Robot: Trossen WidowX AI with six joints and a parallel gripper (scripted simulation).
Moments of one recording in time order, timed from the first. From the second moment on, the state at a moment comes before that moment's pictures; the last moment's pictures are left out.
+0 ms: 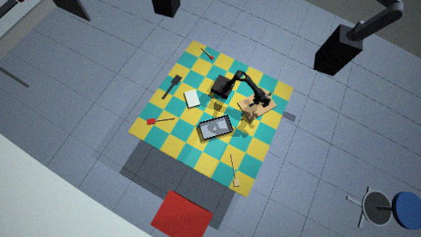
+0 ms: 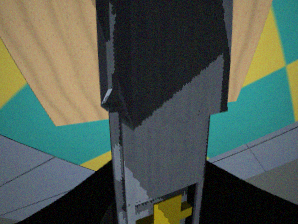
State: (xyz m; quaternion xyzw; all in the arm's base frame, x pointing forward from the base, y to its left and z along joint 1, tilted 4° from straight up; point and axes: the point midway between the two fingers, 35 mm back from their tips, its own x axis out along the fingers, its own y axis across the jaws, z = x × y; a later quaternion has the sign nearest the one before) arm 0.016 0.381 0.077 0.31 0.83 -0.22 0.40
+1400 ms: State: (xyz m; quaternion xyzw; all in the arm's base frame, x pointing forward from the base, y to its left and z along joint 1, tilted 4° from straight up) arm 0.007 0.376 0.057 0.24 0.66 -0.26 0.66
